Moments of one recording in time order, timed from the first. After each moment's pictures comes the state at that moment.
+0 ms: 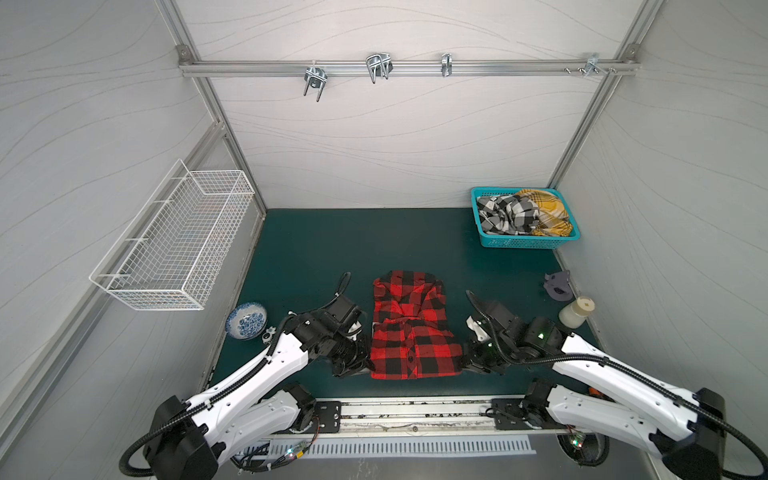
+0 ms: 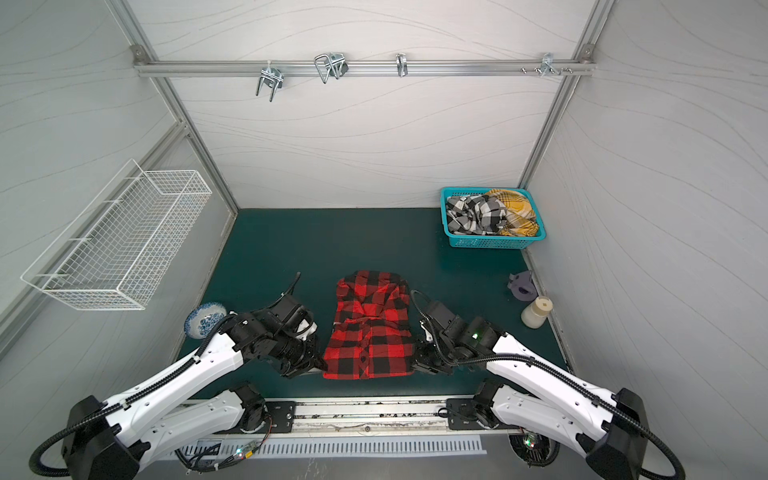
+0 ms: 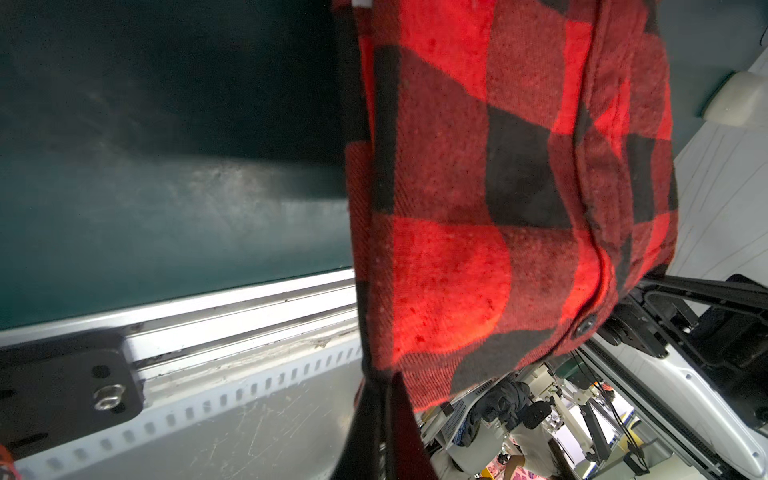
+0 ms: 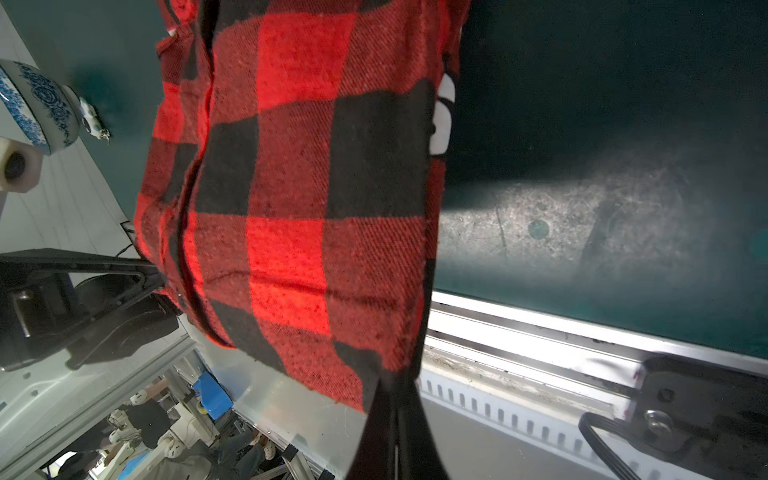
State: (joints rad) left arm -0.65 0.93 0.67 -0.99 0.49 -1.02; right arm 0.92 0.89 0.73 -0.96 -0.31 1.08
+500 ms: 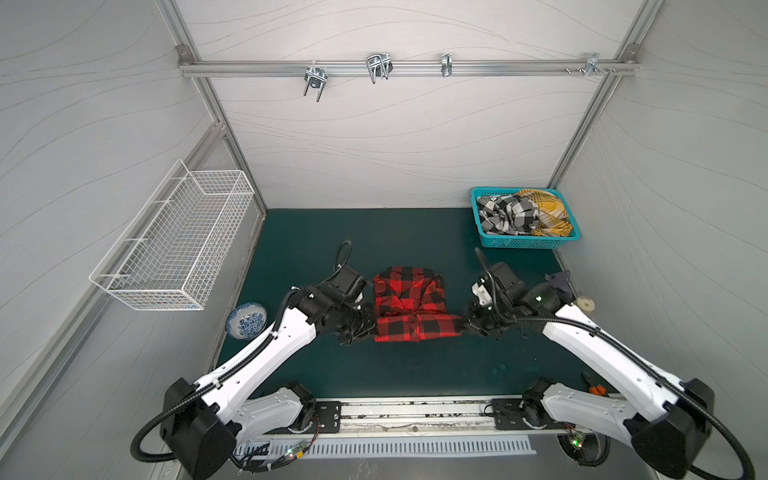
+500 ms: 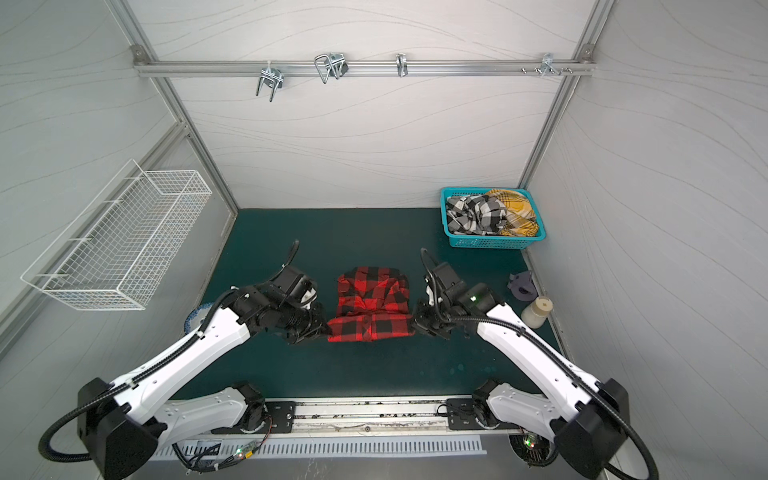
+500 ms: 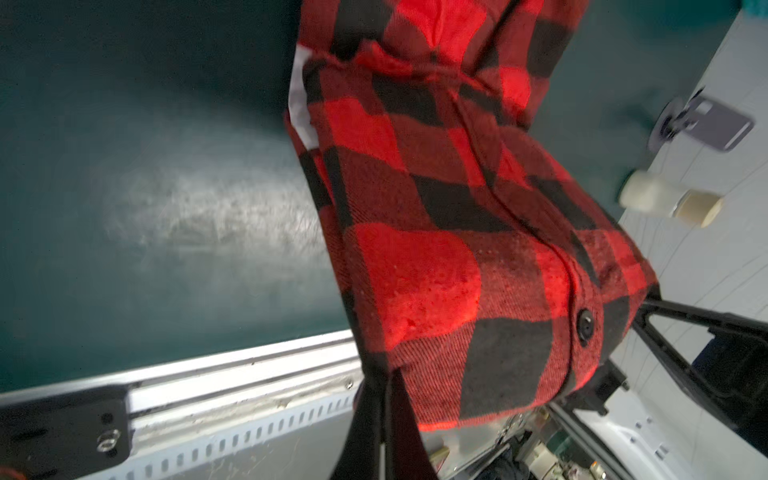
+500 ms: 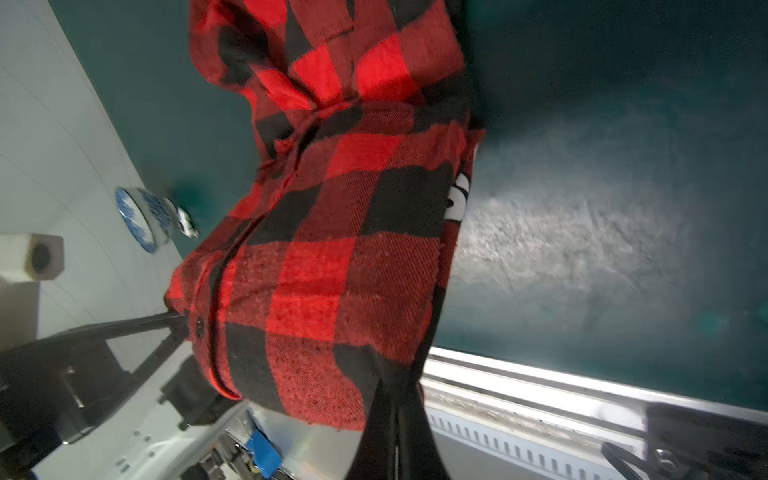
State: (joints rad) left arm -0.53 1.18 0.99 -0.97 0.35 -0.98; right arm 0.59 1.17 1.02 -0.98 -0.38 0.91
